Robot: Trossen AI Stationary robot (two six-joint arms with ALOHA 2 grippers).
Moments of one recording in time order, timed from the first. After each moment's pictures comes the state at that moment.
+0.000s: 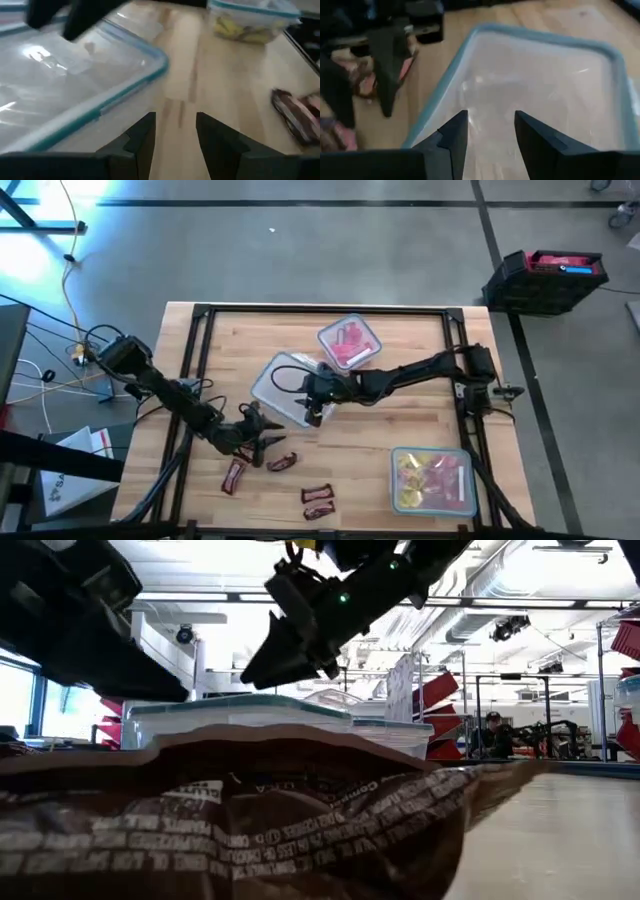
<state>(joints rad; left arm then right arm) -0.66 1.39 0.34 0.47 -0.69 -0.51 0.08 1.96 1.29 0.09 0.24 0.20</state>
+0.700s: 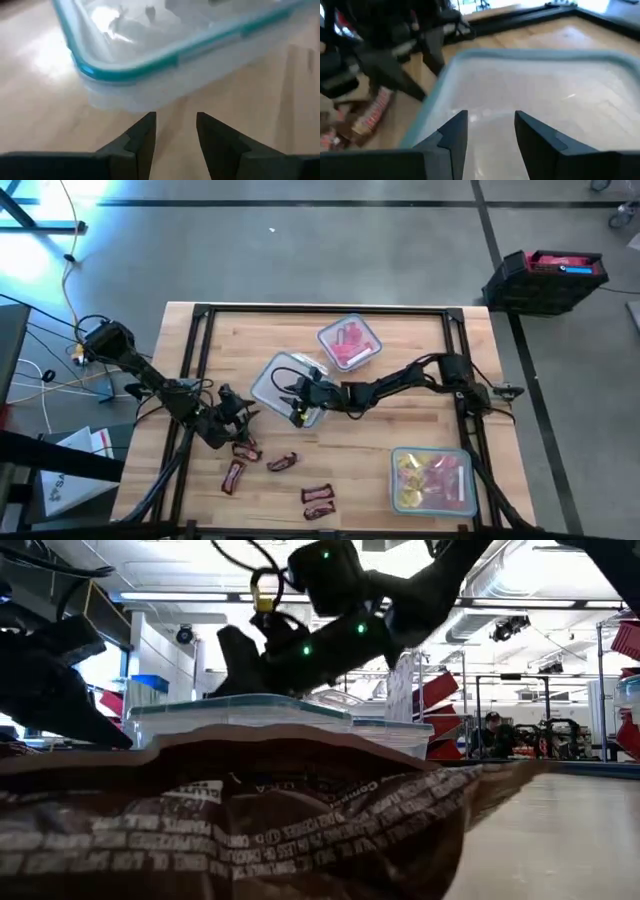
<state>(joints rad) -0.67 1.16 0.17 0.01 -0.91 -0.88 0.06 2.19 1.29 0.50 0.30 0.23</state>
